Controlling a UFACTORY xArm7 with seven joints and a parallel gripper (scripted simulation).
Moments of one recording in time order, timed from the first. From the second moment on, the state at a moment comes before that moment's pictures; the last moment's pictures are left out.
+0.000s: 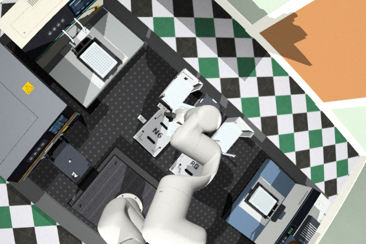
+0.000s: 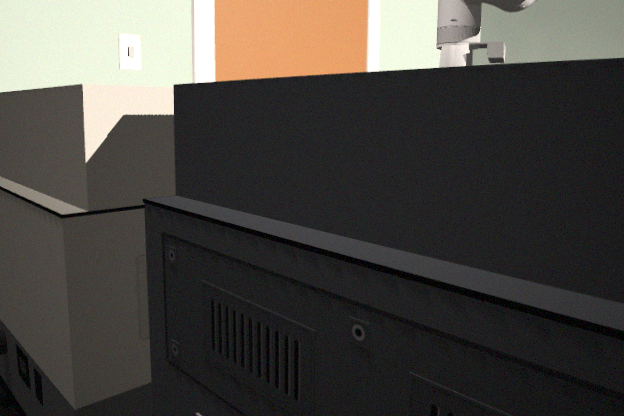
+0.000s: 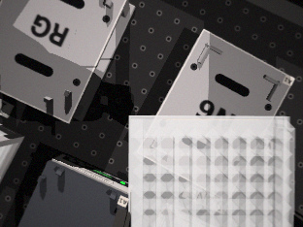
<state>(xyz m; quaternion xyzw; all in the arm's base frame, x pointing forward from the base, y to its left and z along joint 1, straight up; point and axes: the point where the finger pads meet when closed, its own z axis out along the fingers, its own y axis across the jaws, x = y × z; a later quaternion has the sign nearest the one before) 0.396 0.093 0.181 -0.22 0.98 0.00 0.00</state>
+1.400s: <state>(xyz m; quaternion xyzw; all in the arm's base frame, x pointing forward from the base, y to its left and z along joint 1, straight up) 0.291 0.163 0.181 -0.39 0.92 0.00 0.00</state>
